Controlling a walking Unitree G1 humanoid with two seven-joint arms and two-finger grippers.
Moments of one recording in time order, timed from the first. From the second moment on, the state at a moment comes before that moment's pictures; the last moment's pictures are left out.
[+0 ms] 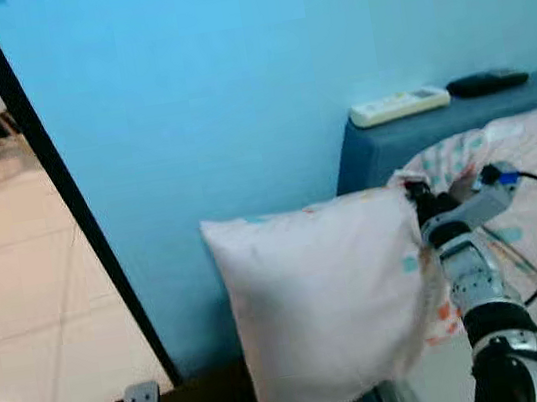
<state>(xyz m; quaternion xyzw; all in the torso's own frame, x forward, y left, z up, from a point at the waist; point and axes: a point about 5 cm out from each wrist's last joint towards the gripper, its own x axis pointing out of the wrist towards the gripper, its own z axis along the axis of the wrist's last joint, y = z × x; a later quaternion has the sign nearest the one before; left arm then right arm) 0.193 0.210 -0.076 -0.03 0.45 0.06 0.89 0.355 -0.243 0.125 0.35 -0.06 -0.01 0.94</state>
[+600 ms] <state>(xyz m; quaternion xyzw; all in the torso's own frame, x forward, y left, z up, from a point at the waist) 0.197 0.205 -0.075 -0.04 0.44 0.06 0.90 0.359 -0.241 0.131 0.35 -0.07 0.00 0.94</state>
